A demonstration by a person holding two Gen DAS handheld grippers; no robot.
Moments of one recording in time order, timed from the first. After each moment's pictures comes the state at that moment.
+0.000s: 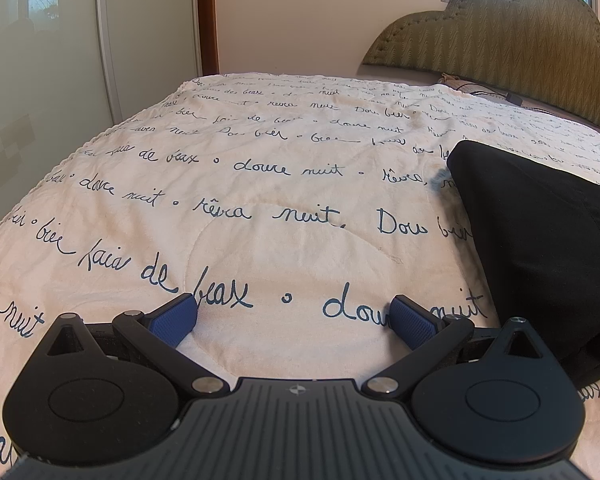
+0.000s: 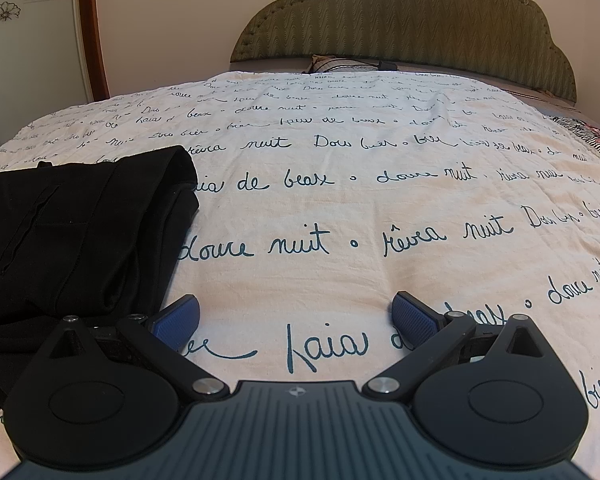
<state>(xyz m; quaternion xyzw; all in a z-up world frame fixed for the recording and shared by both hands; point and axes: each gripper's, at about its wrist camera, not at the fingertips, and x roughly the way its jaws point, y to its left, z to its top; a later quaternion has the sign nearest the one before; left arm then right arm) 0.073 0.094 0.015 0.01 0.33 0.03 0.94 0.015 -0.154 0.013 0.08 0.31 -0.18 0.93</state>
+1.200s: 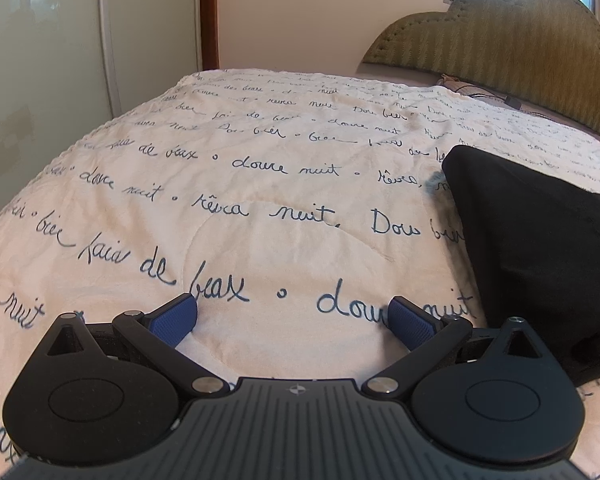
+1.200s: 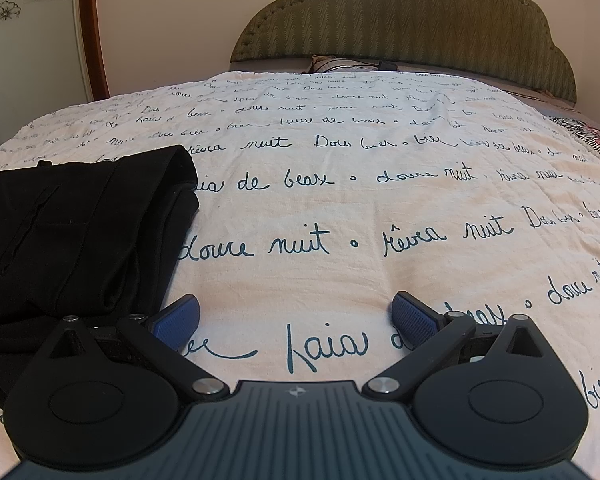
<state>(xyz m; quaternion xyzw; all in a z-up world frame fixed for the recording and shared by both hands) 0.069 0.093 0.021 -0.01 0.34 0.03 0.94 0.015 -0.154 0.014 0.08 0.31 -0.18 0.93</state>
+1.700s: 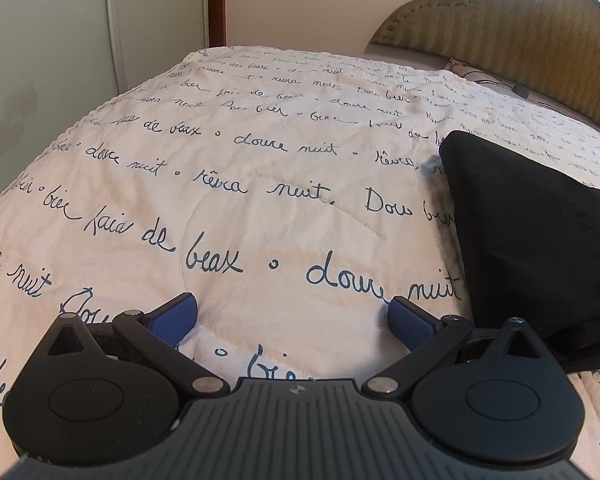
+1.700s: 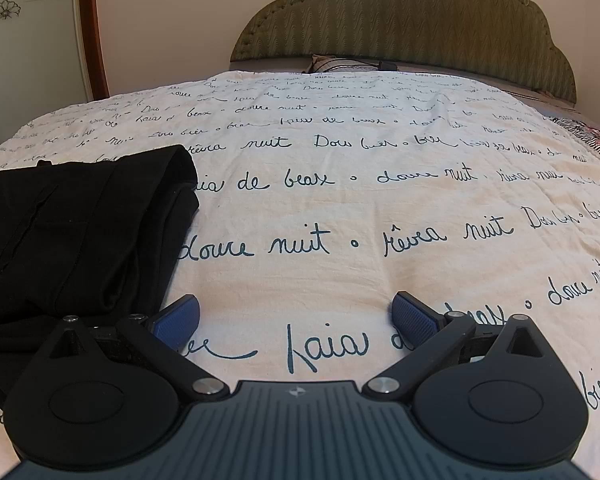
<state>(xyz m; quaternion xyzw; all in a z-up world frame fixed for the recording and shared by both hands) 0.063 0.088 0.024 -0.02 0.38 0.04 0.93 0.015 -0.154 0.013 0.08 0.31 -0.18 0.93</state>
